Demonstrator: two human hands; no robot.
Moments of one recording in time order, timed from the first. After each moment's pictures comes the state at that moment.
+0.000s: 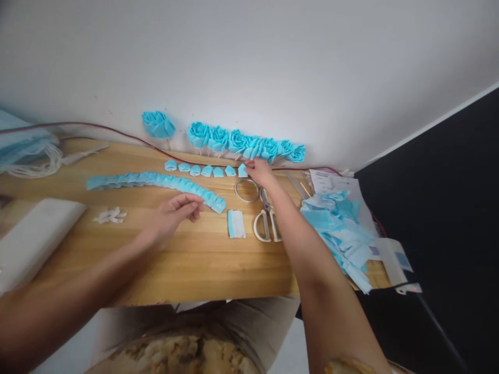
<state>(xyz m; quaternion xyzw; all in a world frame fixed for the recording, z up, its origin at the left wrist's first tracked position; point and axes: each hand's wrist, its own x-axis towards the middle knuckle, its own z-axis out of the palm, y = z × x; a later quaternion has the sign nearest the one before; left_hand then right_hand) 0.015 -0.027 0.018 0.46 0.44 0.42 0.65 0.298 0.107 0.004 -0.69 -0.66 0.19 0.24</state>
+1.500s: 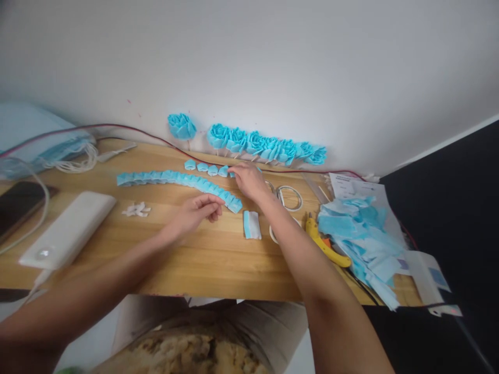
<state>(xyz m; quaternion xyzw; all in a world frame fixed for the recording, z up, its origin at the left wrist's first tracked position) 0.018 -0.026 0.020 0.46 0.42 0.38 0.68 0.222 0.078 0.003 -0.49 -0.85 0.05 0.21</state>
